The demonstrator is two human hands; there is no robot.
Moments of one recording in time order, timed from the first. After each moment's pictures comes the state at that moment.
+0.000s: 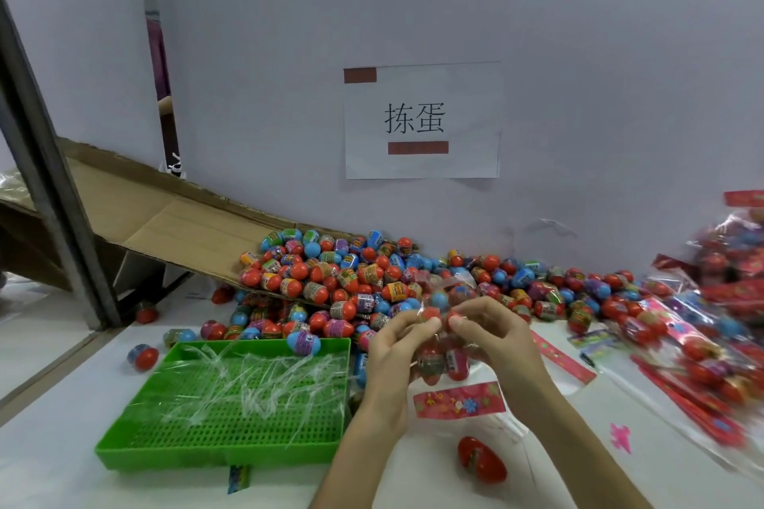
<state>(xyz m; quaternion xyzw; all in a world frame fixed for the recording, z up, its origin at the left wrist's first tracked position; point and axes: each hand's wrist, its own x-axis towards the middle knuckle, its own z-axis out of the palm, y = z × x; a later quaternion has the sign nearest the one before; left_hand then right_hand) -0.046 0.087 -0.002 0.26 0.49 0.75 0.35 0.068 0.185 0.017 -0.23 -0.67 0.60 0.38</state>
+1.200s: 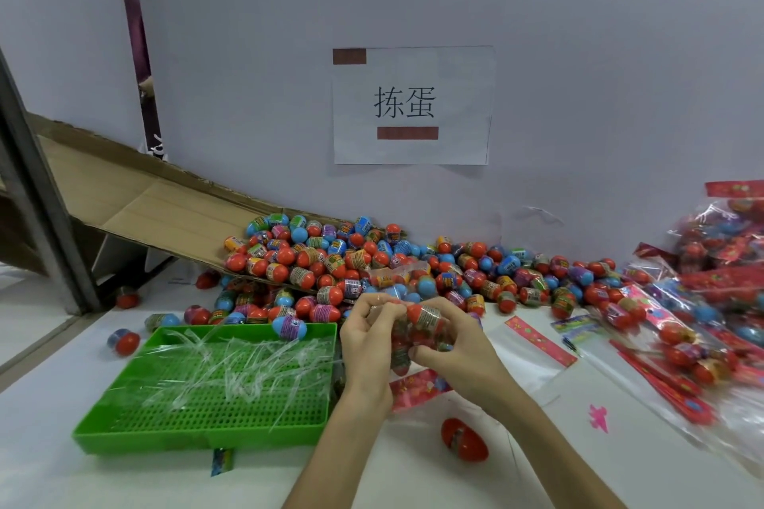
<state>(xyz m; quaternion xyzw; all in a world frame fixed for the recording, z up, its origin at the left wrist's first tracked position) -0.046 0.088 -0.001 0.18 0.53 0.79 0.26 0.058 0.174 -0.004 -0.18 -0.78 0.51 0.30</state>
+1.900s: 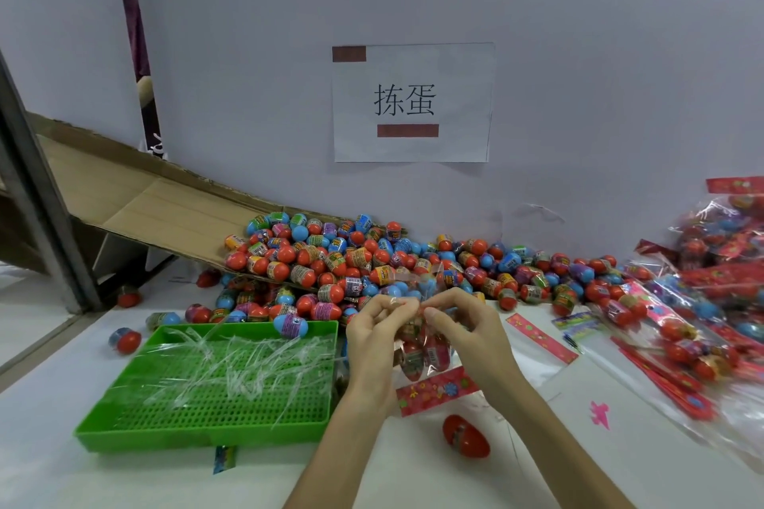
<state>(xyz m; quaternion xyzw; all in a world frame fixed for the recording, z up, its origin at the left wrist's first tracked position) -0.041 0.086 0.002 0.21 0.49 0.79 0.31 0.058 0.179 0.002 -0.21 -0.75 0.49 0.40</state>
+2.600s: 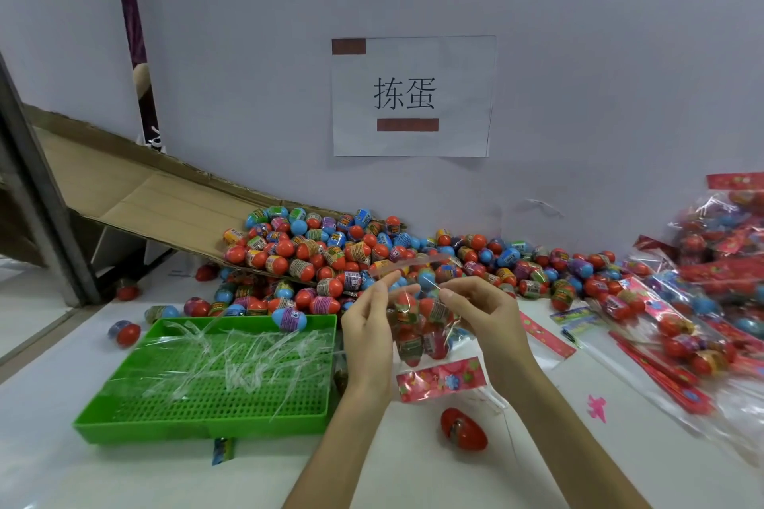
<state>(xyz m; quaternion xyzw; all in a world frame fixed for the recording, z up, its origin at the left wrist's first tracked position) -0.041 0.090 0.003 0.21 0.52 0.79 0.23 0.064 0.188 0.010 -0.25 -0.64 0.59 0.42</state>
